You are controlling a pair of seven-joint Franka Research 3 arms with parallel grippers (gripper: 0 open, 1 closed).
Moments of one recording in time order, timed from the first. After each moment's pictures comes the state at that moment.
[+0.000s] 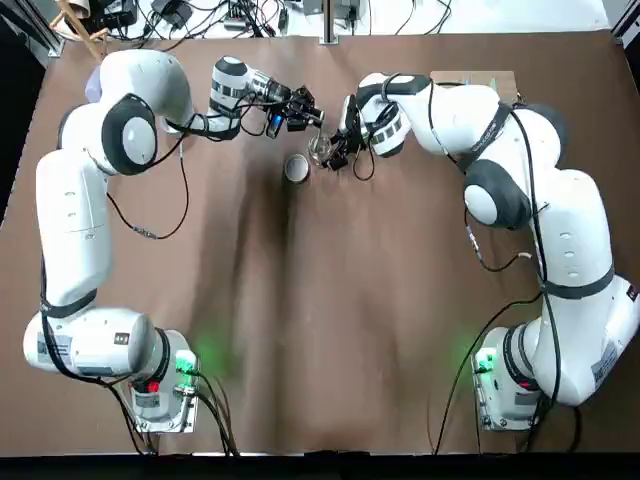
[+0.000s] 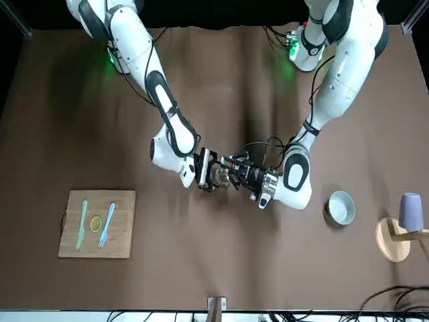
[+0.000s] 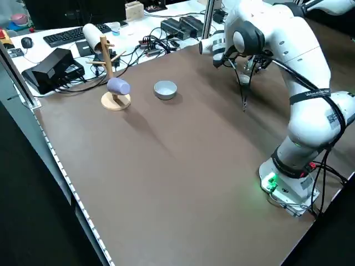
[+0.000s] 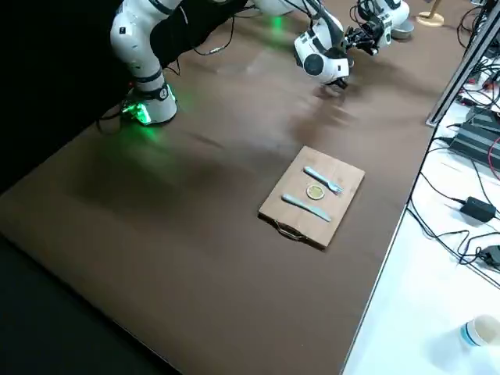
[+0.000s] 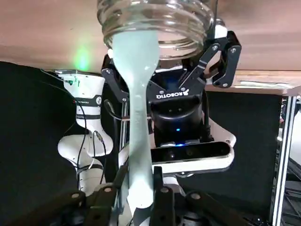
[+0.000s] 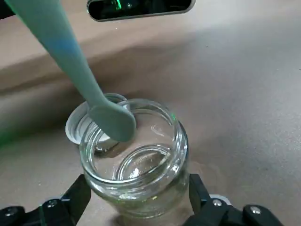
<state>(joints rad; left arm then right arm) -0.05 0.92 -0.41 -1.49 -1.24 1.81 -0.88 0.67 0.84 0.00 -1.62 1.61 2.52 -1.96</state>
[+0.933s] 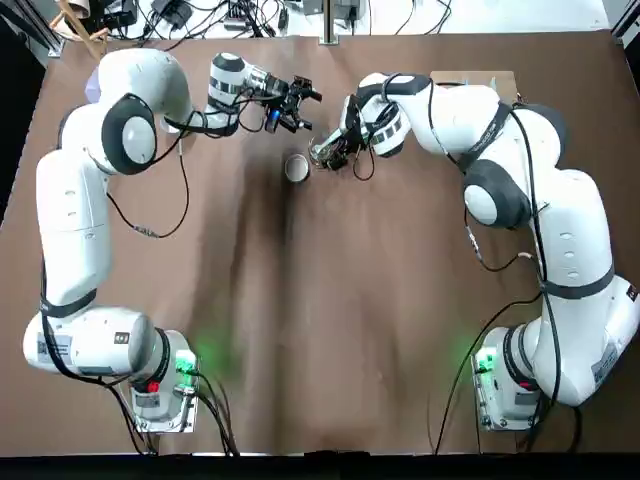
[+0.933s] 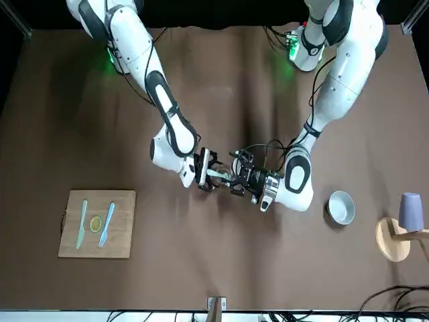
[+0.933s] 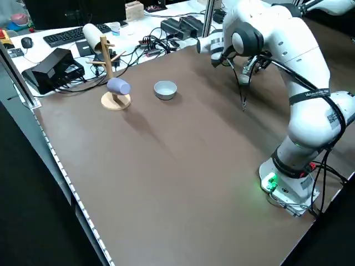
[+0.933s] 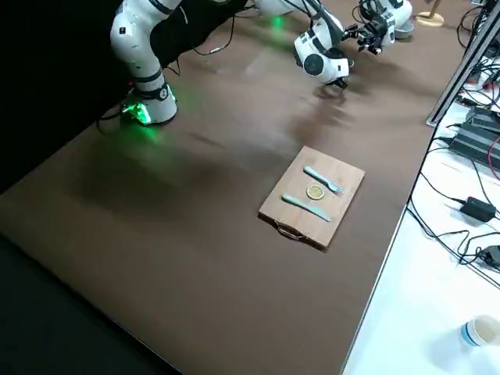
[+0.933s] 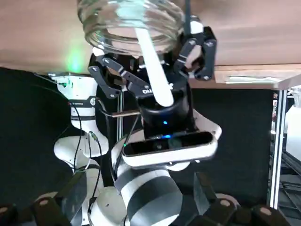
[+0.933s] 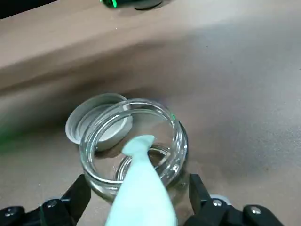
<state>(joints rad) -0.04 0.93 -0.41 -1.46 -1.23 1.81 -0.87 0.67 0.84 0.00 -1.62 1.61 2.52 -1.96</state>
